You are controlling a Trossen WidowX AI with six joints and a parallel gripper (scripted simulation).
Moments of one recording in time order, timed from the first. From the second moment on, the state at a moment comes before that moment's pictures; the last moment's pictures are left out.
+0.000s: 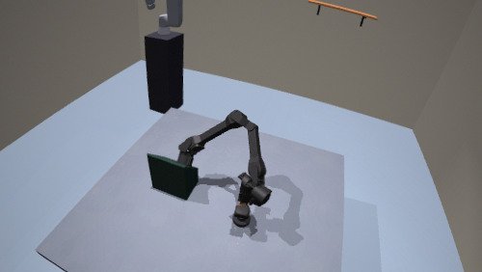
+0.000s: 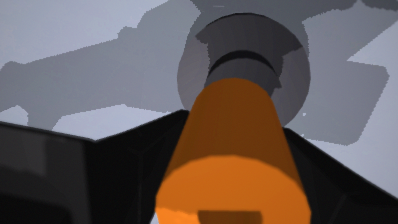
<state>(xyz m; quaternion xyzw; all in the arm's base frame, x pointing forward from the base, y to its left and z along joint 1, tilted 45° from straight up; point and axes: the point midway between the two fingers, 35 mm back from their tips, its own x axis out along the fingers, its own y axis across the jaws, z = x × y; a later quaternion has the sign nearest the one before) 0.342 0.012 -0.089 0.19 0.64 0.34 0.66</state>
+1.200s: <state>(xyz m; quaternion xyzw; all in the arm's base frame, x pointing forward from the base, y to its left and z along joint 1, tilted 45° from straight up) 0.343 0.012 -0.093 0.18 0.64 0.35 0.67</state>
